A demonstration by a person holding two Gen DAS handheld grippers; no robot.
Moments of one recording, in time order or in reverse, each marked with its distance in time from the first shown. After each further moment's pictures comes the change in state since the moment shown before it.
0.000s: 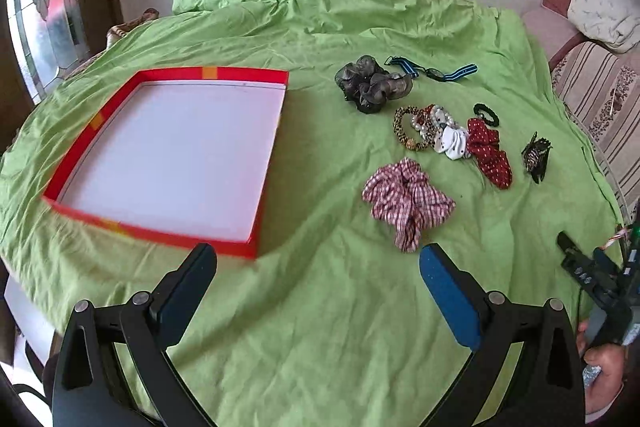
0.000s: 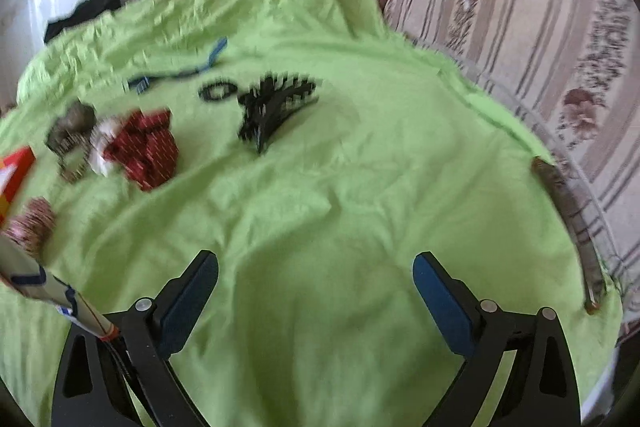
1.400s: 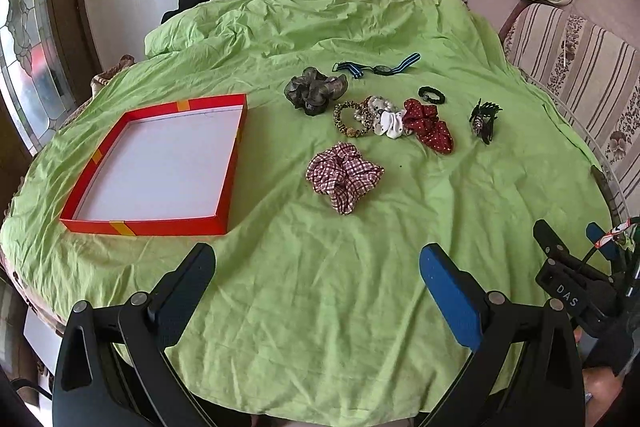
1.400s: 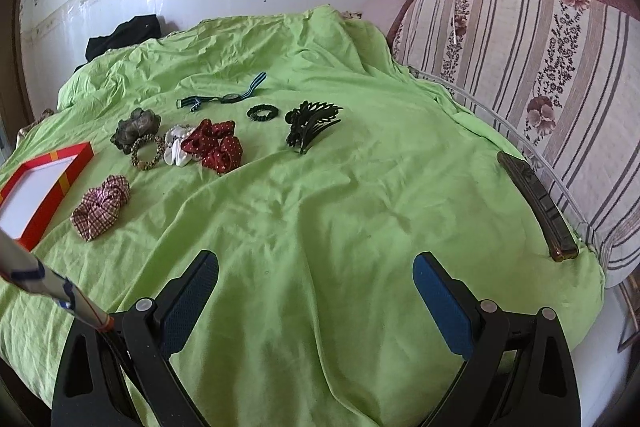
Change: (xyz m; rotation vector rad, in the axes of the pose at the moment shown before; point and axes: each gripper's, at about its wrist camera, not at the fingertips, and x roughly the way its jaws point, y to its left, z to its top) left arm -0.056 -0.047 -0.034 0.170 -0.065 -0.025; right arm -0.084 0.007 -0.047 -0.036 -0.098 0.063
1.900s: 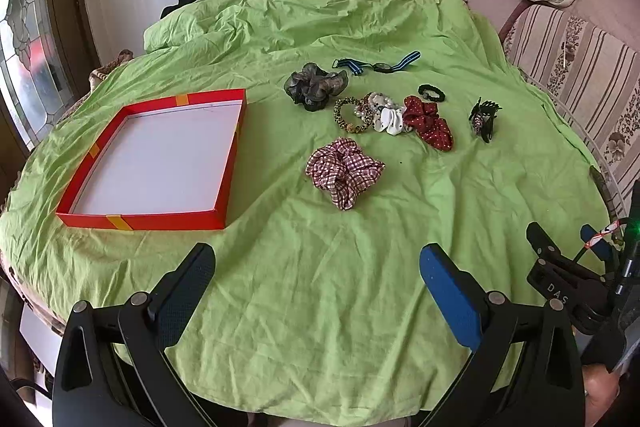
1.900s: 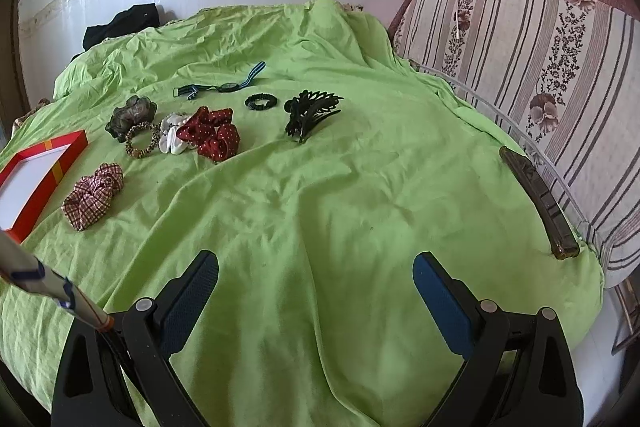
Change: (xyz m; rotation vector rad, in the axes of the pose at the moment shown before) left arm 0.004 0.002 -0.003 -0.009 0.009 -0.007; right arm 0.010 0.004 -0.004 -0.015 0.027 -0.018
